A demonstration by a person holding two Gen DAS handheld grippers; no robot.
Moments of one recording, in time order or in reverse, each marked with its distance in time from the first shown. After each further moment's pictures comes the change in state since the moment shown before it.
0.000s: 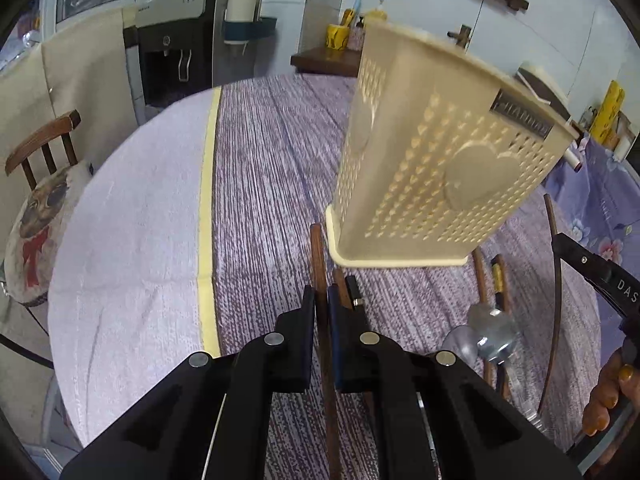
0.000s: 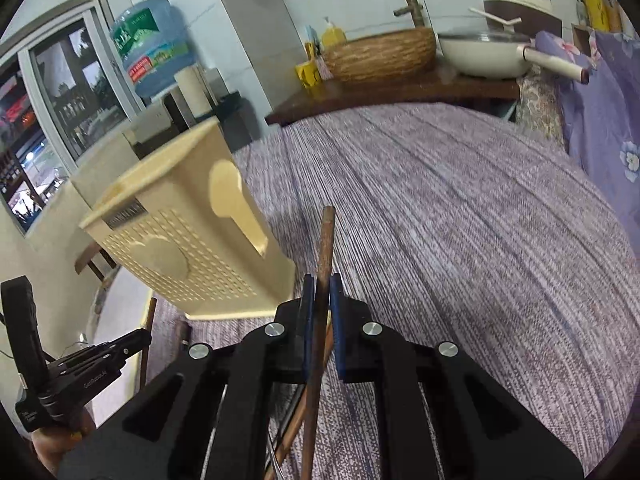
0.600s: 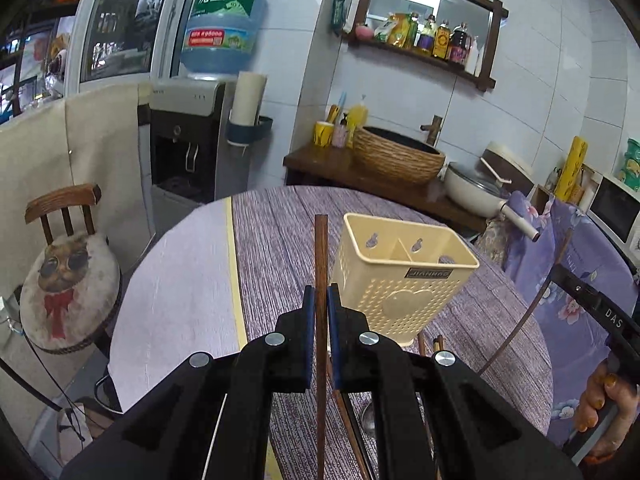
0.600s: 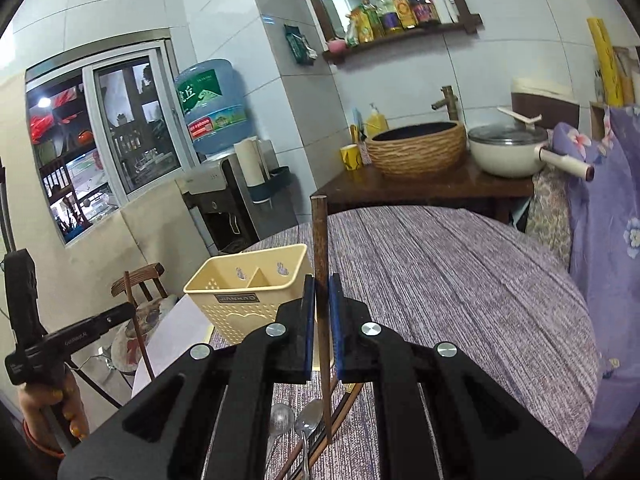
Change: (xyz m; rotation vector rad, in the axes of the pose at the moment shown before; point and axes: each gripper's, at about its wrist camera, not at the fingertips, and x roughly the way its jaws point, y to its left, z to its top) left arm -0.110 0.006 0.030 -0.003 -0.300 -0.065; right arm -0.109 0.033 0.033 -0.129 -0.241 0.101
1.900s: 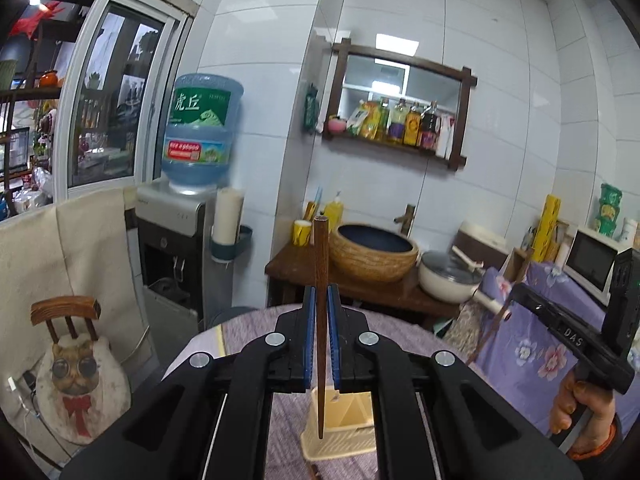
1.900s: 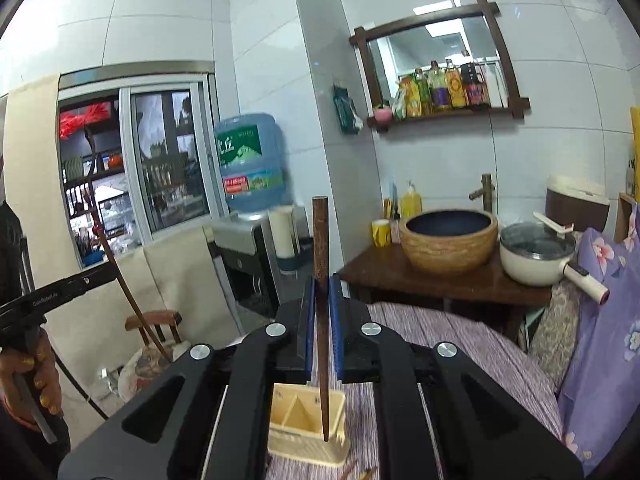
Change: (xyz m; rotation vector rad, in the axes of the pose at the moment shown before) left arm -0.075 -0.023 0.142 0.048 -0.260 -0.076; right arm -0.009 0.051 0.143 -0.140 -0.158 0.070
